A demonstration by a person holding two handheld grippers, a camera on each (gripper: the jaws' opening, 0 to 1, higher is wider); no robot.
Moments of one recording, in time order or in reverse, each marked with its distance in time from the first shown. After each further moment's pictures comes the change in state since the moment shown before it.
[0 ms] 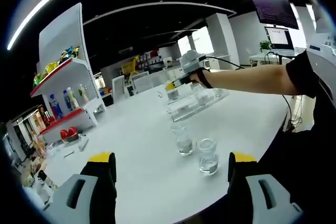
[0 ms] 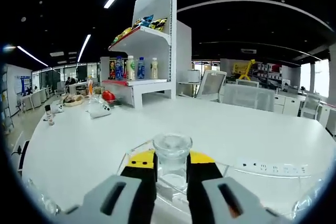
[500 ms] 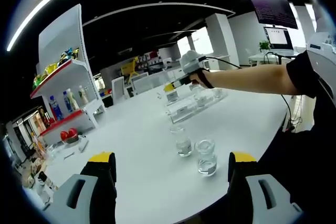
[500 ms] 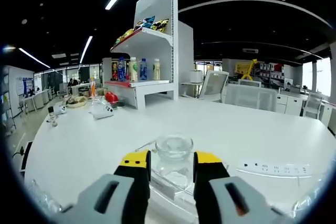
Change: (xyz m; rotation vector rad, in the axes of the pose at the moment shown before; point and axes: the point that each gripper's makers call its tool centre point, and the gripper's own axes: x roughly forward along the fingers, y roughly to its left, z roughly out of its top) left arm -0.001 -0.004 0.005 0.005 -0.008 -0.005; right arm -0.008 0.003 0.006 0.007 -0.019 0.019
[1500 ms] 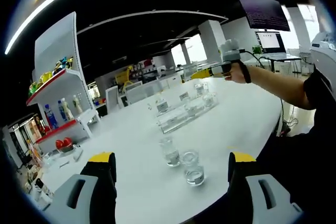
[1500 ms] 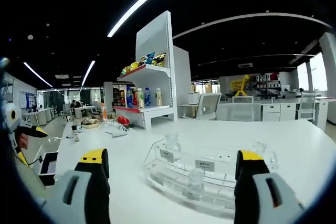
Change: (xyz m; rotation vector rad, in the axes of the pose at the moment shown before) left arm -0.006 -0.029 0.021 0.024 -0.075 -0.053; right arm -0.230 -0.022 0.020 0.042 -0.184 -0.012
